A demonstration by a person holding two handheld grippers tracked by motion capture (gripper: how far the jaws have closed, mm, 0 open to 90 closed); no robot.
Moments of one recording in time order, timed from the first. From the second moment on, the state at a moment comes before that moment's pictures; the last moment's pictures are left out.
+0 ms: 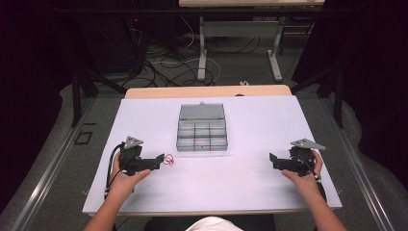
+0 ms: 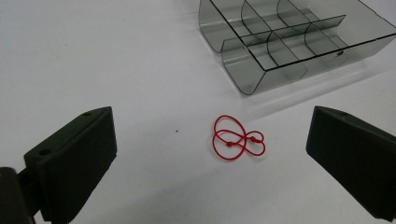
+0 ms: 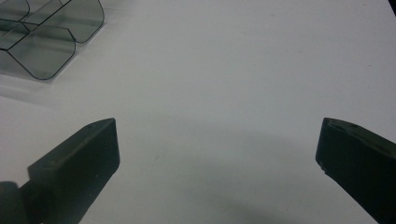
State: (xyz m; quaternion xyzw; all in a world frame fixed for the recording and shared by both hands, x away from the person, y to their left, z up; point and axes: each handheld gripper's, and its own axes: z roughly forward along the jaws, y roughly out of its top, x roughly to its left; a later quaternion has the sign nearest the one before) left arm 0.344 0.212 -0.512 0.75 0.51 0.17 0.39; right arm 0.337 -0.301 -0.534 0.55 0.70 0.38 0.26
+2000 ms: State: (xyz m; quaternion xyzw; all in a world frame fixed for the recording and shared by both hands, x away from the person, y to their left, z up) left arm 0.387 0.190 -0.514 0.73 0.59 0.07 0.34; right arm 0.338 -0.301 -0.538 0.55 0.70 0.38 0.25
